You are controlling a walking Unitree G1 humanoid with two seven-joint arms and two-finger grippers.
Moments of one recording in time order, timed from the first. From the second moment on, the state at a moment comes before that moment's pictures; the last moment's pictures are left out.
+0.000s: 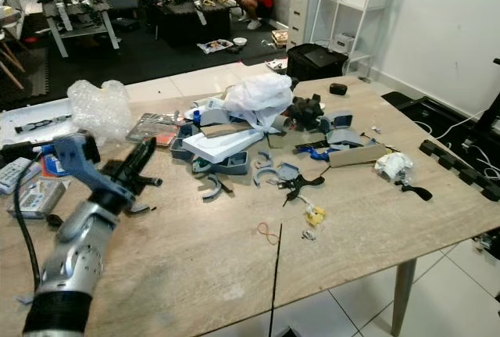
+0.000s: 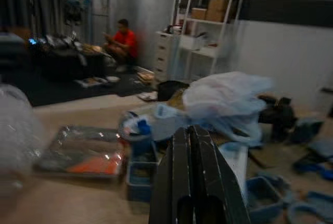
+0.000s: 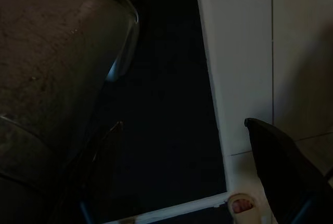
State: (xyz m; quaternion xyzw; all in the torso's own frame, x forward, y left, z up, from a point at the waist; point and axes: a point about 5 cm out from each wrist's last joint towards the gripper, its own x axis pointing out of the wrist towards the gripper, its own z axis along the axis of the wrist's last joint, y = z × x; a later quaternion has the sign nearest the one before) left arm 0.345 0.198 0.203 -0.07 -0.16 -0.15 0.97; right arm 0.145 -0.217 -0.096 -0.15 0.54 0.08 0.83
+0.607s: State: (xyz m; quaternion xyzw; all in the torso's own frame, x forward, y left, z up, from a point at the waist) left arm 0.363 0.211 0.198 0.07 -0.09 -0.03 0.99; right arm 0.120 -0.219 -0.104 -0.15 0.56 0.08 0.81
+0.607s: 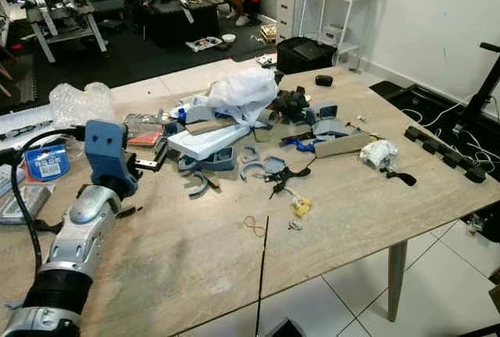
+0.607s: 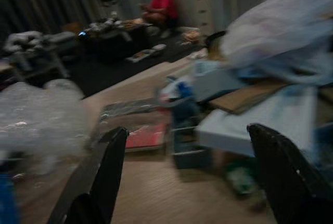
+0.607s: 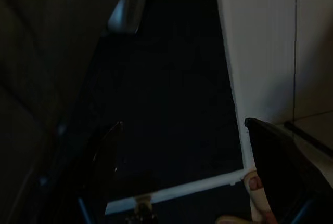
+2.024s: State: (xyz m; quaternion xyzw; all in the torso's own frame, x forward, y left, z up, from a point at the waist) left arm 0.302 0.271 0.167 0.06 0.19 0.05 0.98; right arm 0.125 -0.225 -0.101 -0.17 0.55 0.08 0.81
